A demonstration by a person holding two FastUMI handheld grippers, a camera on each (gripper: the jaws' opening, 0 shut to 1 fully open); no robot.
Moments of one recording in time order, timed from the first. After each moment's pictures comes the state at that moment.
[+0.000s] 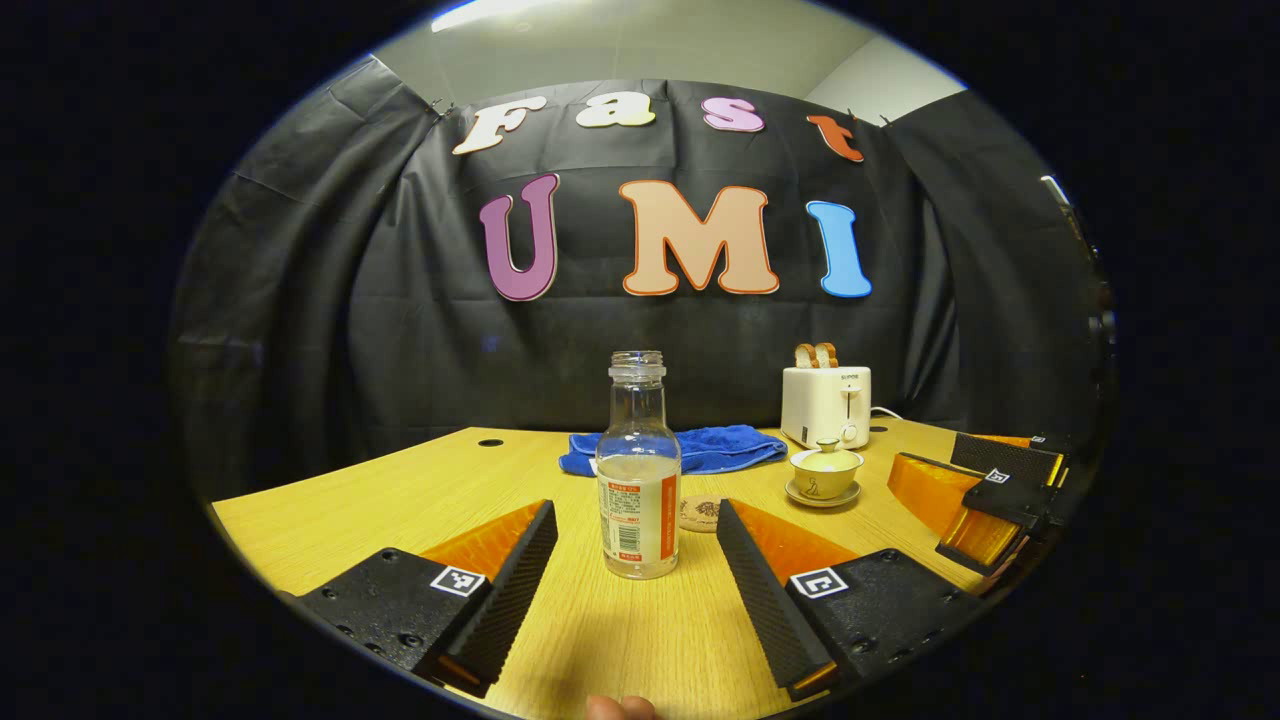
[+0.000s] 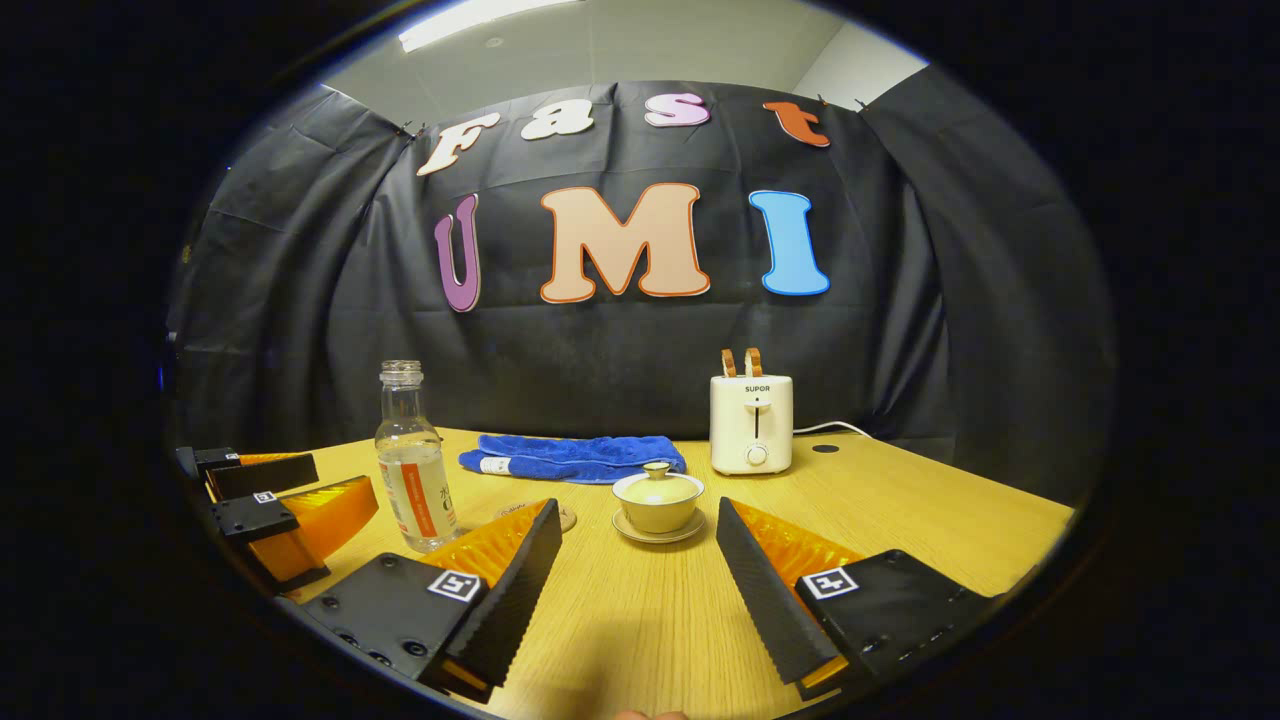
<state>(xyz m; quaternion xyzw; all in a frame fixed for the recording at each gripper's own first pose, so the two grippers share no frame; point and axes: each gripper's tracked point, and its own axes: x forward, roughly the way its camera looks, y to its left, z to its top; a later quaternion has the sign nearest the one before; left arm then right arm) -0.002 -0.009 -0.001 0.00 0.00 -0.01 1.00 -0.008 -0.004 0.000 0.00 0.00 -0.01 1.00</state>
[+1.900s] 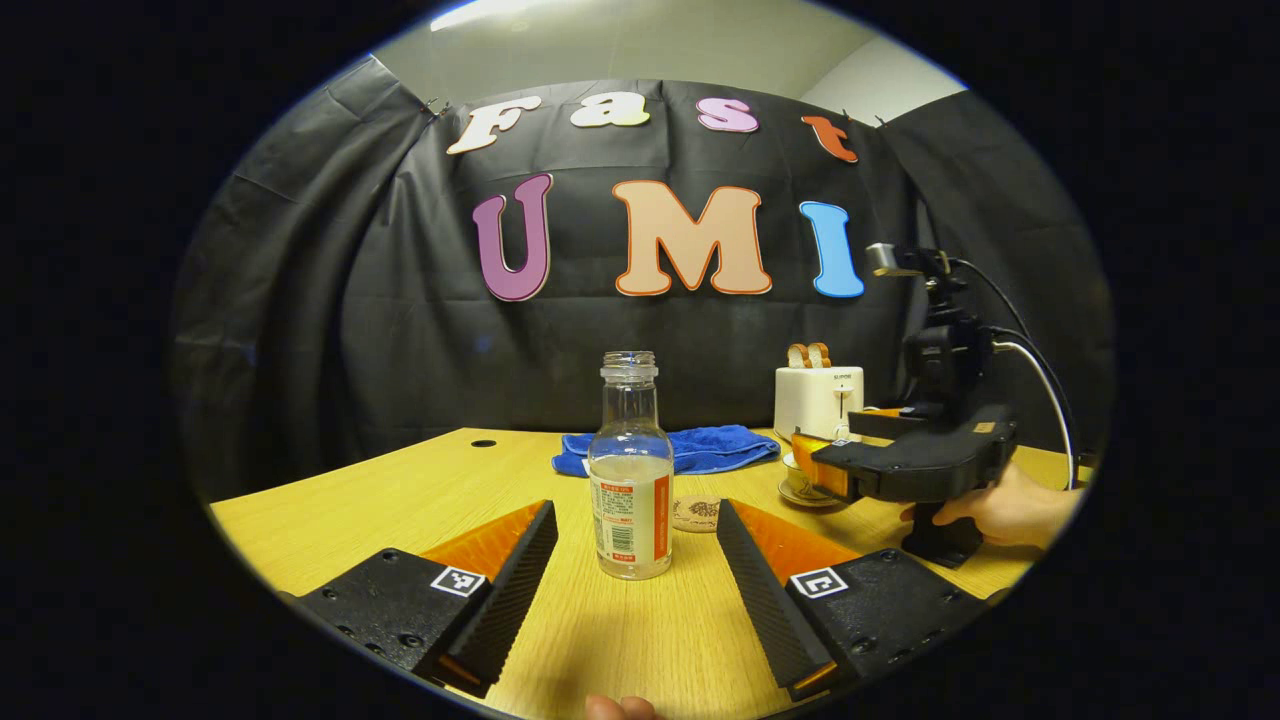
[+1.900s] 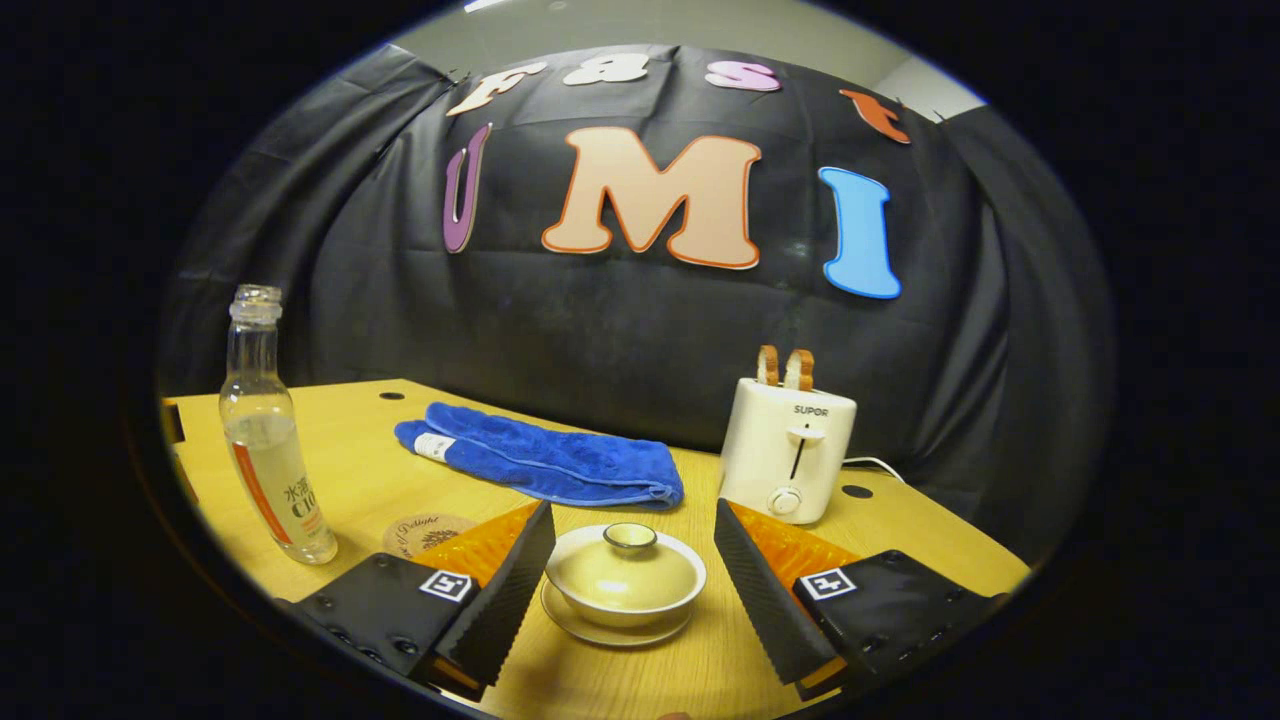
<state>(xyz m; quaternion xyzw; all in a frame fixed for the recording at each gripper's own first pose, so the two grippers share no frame) -0.004 -0.013 0.000 0.00 0.00 -0.02 1.00 0.154 -0.014 -0.014 -0.11 0.04 0.02 0.99</state>
